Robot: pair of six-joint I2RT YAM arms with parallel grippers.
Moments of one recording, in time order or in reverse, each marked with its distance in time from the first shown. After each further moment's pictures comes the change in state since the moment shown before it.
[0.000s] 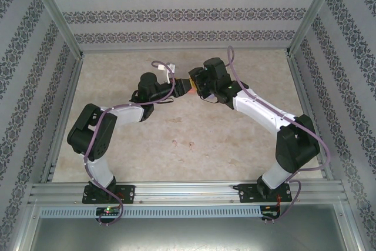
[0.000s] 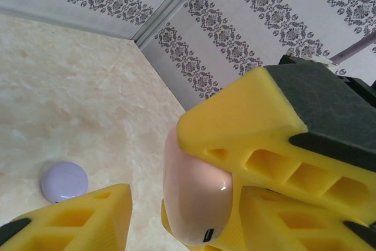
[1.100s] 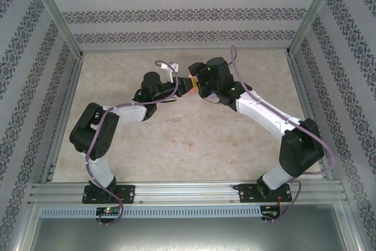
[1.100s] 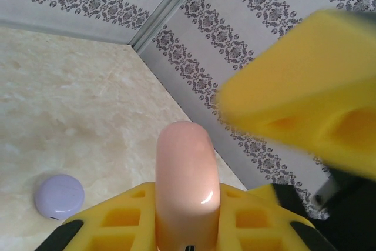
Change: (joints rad) left arm -0.024 0.019 0.032 -0.005 -0.026 0.036; right arm -0.008 -0.062 -0.023 0.032 -0.005 -0.020
